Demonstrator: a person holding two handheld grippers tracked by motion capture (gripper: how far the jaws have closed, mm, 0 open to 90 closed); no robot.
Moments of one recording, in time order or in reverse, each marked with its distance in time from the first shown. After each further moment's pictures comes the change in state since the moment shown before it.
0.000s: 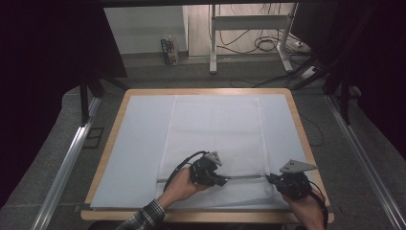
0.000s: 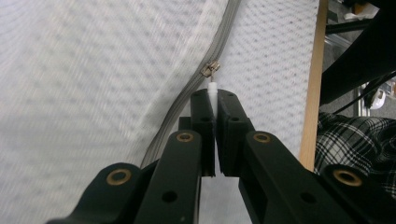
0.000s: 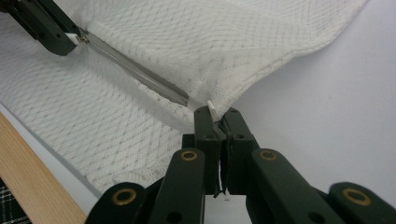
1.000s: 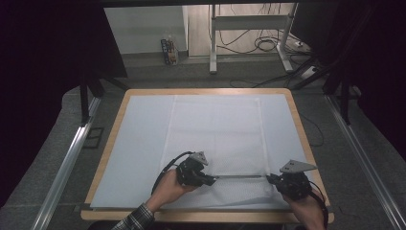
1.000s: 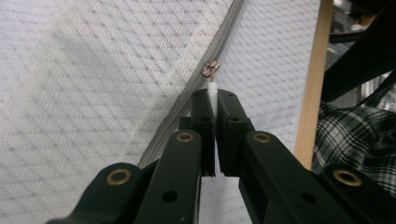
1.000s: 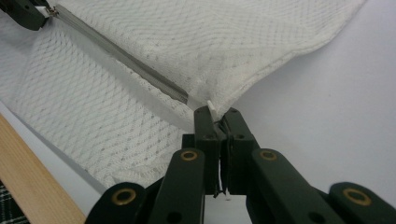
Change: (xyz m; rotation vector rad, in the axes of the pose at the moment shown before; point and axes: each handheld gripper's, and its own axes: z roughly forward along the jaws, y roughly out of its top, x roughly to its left) left arm 0.004 -0.027 -0.024 -0.034 0.027 -0.060; right arm 0.000 -0.001 0.001 0.004 0.000 0.000
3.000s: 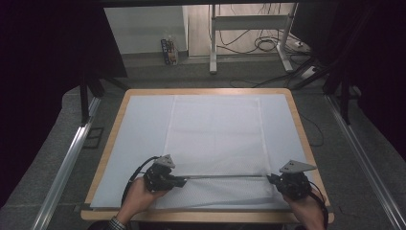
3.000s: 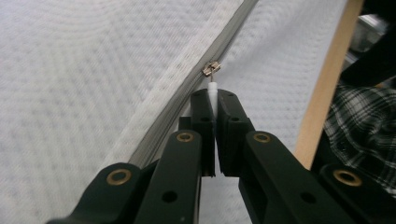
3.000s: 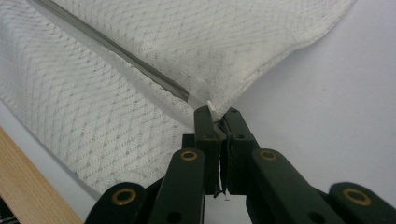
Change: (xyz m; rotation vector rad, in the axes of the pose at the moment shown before) left arm 0.008 -0.069 -0.061 -0.032 0.137 -0.109; right arm 0.000 -0.001 0.001 0.019 -0.035 -0.005
